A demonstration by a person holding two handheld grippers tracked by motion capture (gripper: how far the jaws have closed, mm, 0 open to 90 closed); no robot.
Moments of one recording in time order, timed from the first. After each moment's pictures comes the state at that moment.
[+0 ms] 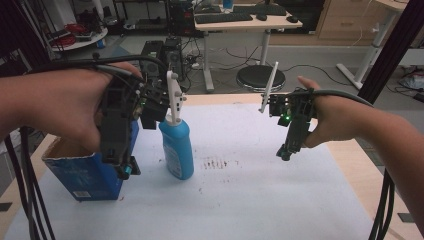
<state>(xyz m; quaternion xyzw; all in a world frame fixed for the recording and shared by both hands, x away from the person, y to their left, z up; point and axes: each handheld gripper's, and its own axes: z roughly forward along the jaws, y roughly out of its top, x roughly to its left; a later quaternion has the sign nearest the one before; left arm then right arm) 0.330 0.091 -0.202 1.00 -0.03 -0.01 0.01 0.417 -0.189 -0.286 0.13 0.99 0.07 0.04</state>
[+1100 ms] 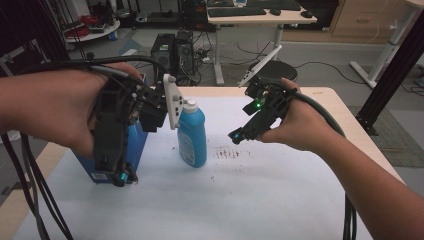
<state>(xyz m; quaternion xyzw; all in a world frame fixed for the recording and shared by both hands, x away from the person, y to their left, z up) 0.295 0.112 -0.205 1.00 -0.03 -0.01 0.01 0.396 -0.118 -0.290 0.19 0.93 0.32 0.05</state>
